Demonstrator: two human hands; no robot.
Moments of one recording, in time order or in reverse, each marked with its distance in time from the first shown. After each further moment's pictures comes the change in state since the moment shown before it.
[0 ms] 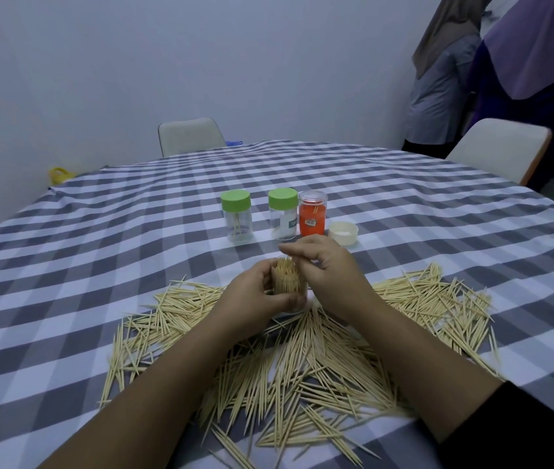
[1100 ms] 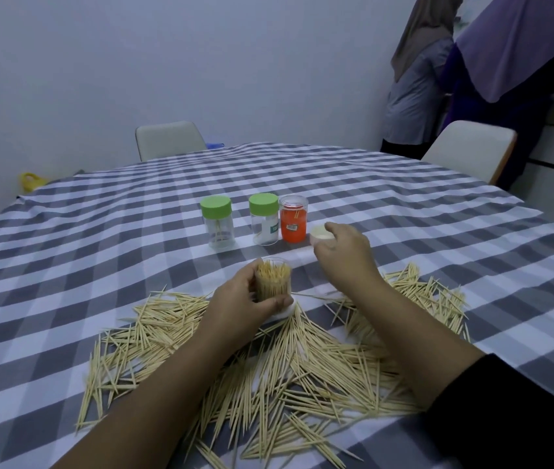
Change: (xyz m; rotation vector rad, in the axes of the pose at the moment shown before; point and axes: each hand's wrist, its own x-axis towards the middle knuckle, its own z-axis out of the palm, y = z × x) left_hand 0.001 0.001 0.010 0.088 0.081 -0.022; right_hand 0.025 0.024 -0.033 -0.332 0.209 0.405
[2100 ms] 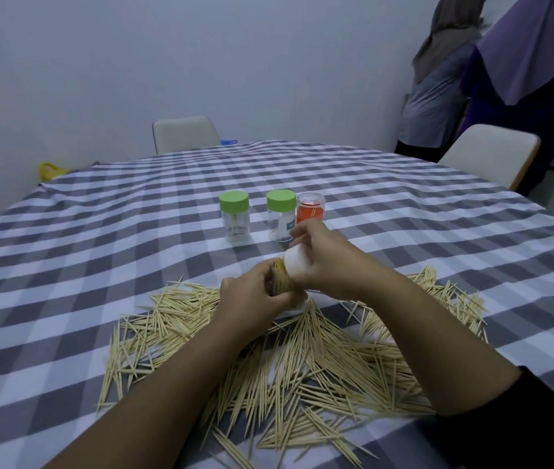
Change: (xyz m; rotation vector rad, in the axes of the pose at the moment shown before) left_hand 0.006 -0.011 -0.001 0.122 0.059 0.025; right_hand -0.031 -0.049 -0.015 -0.037 -0.474 -0.239
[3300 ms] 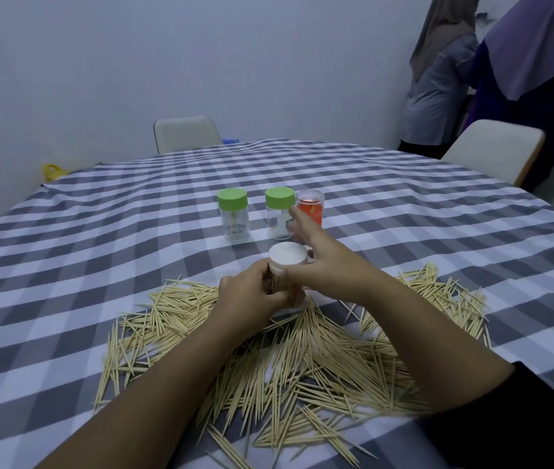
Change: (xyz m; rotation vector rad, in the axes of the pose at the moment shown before) left_hand -0.004 0.008 -0.005 -0.015 -0.026 0.020; right_hand 0.002 0.017 0.011 0.364 -0.038 -0.128
